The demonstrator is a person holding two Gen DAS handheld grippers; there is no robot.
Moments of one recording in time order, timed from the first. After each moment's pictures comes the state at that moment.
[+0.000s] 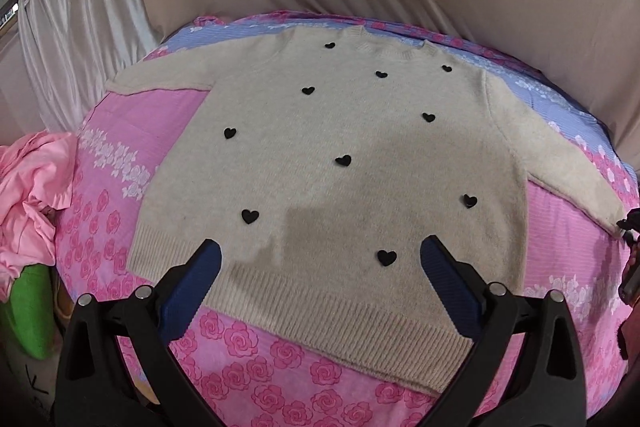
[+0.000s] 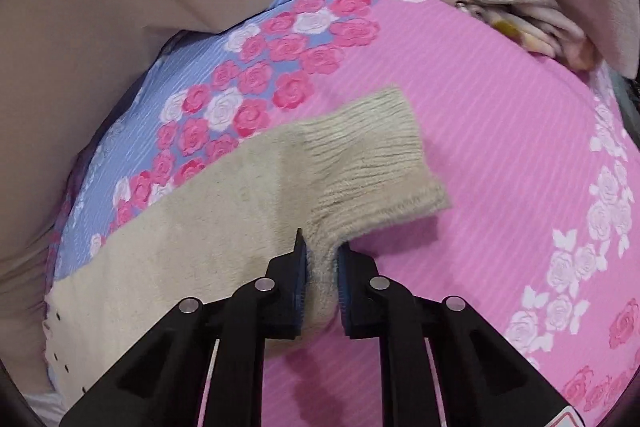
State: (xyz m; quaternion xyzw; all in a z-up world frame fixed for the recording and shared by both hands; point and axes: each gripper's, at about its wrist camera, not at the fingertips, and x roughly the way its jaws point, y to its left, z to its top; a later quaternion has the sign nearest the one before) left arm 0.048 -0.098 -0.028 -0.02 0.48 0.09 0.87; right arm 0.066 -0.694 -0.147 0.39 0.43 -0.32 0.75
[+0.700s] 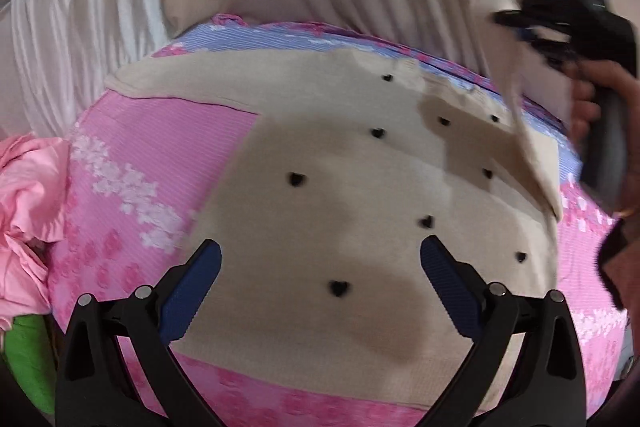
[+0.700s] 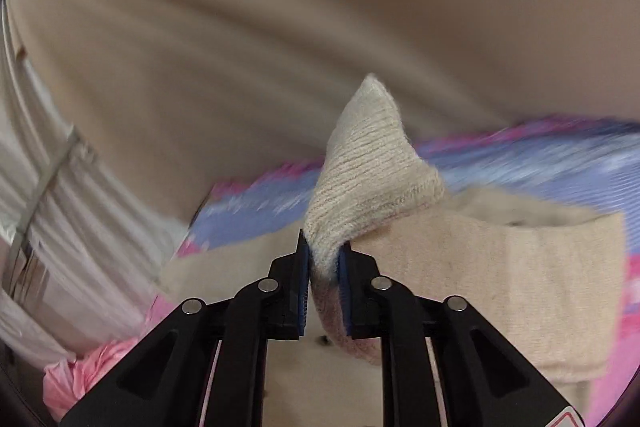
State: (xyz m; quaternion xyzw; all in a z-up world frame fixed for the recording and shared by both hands) left arm 0.093 0.044 -0.028 -0.07 0.46 0.07 0.88; right arm 0.327 -0.183 0.007 0.23 0.40 0.16 0.87
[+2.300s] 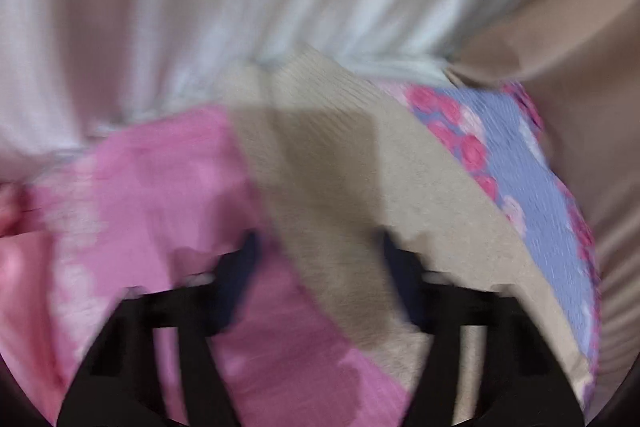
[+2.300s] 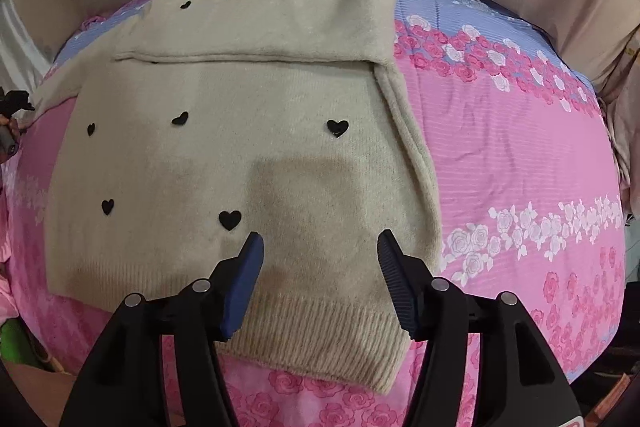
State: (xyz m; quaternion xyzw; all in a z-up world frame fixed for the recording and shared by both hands) left arm 0.344 0.451 -0.148 -0.31 0.45 0.30 0.79; right arm 0.054 -0.220 -0.068 0.05 0.57 -0.08 0.81
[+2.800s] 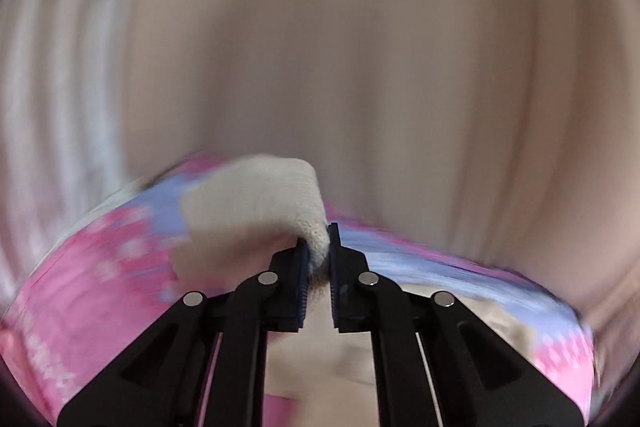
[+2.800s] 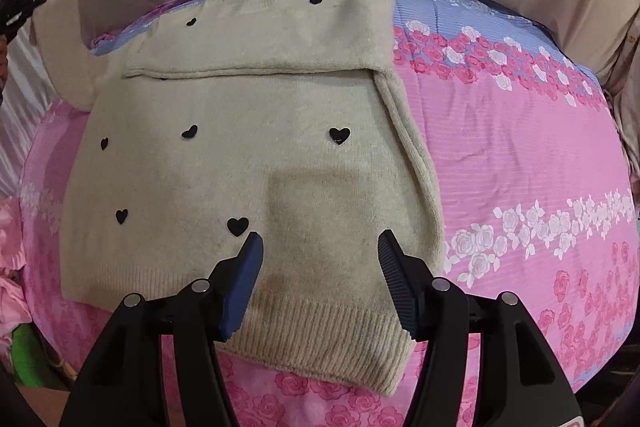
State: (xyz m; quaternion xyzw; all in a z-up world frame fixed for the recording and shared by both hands) left arm 0.315 0.149 0.085 -0.13 0.28 -0.06 0.95; right arm 0.044 -0.236 -0.061 0.09 0.55 -0.06 0.83
